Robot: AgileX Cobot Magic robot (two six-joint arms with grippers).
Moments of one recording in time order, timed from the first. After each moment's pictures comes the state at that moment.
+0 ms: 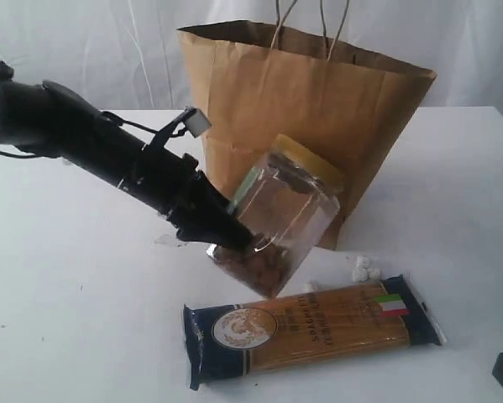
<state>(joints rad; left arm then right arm) -0.37 1.96 -1.32 -1.15 1.14 1.46 0.21 0.38 0.00 -0.19 -0.05 0.29</state>
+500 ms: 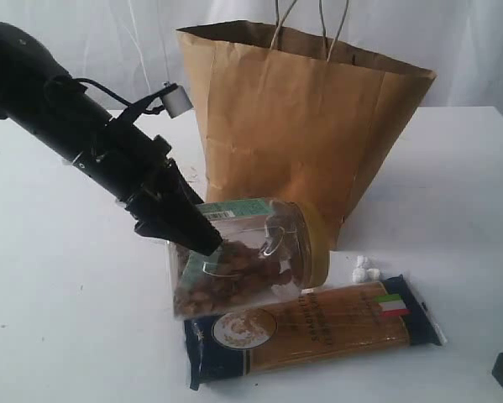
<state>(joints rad) -0.37 1.76 -1.28 -0.93 1.20 1.23 0.21 0.38 0.00 -0.19 -0.05 0.29</state>
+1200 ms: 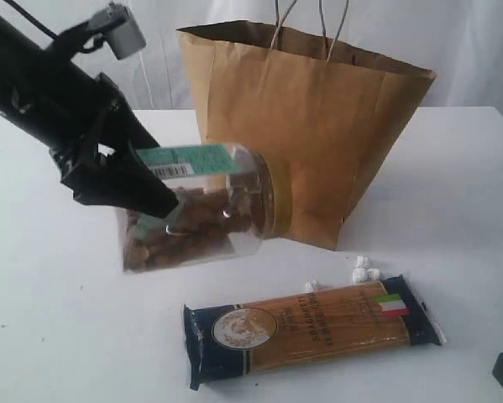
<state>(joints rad) -0.37 1.46 -1.27 -0.70 1.12 1.12 0.21 0.38 0.00 -0.19 -0.05 0.29</state>
